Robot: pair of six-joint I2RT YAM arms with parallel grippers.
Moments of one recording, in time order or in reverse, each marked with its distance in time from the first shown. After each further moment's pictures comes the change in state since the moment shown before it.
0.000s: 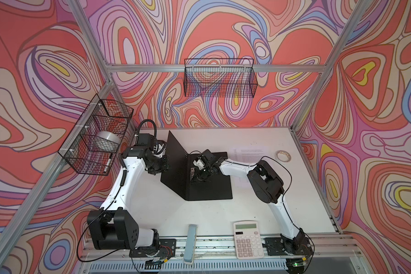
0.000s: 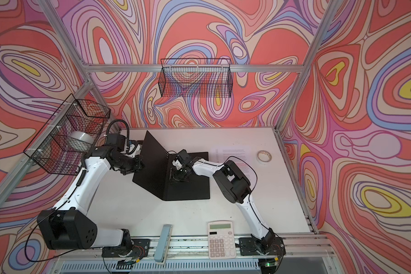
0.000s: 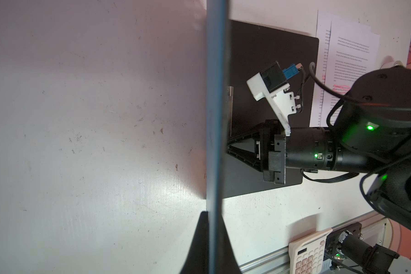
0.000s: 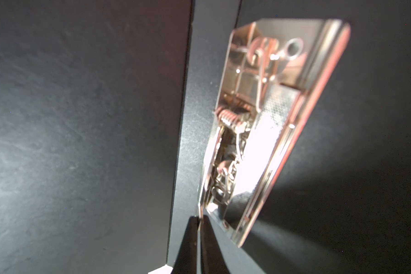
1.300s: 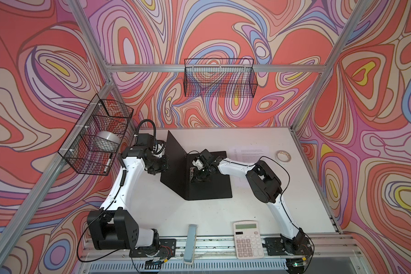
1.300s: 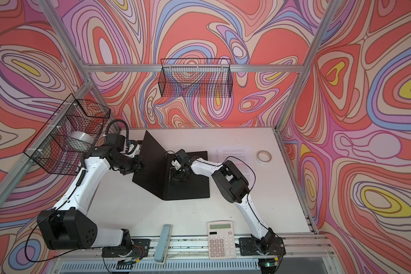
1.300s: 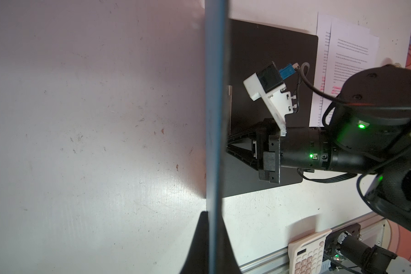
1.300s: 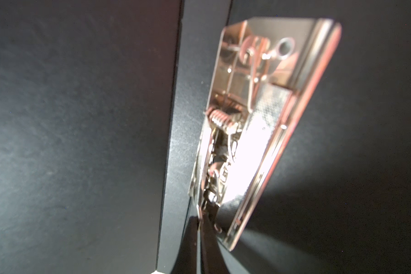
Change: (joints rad) left arm 0.007 0.000 0.000 0.000 0.003 0.000; right arm 0.005 0.031 0.060 -0.072 0.042 -0.055
